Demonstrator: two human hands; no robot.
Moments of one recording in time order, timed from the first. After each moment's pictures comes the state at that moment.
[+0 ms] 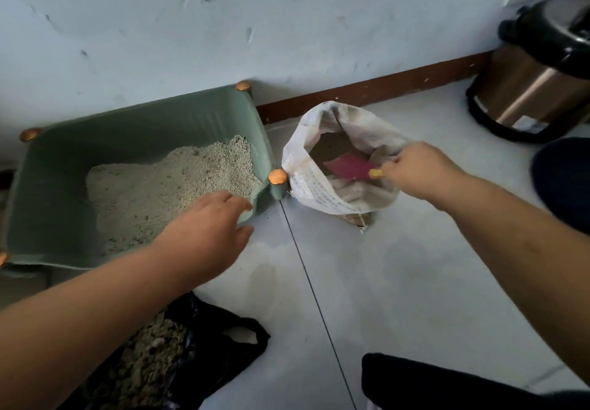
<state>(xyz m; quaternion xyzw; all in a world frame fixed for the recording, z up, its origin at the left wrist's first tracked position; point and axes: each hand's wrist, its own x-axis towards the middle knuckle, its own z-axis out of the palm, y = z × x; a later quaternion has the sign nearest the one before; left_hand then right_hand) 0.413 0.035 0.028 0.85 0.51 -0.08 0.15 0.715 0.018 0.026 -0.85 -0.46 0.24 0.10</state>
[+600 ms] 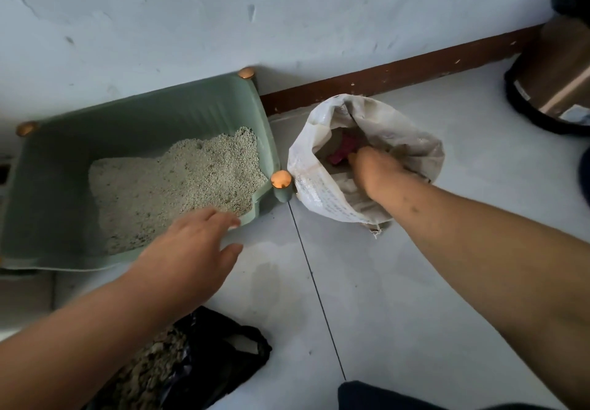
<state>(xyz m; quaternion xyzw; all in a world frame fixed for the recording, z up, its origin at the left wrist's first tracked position) 0.408 0.035 0.021 0.81 0.56 -0.10 0.17 0.695 0.102 -0.064 -0.82 -0.53 0.21 -0.02</state>
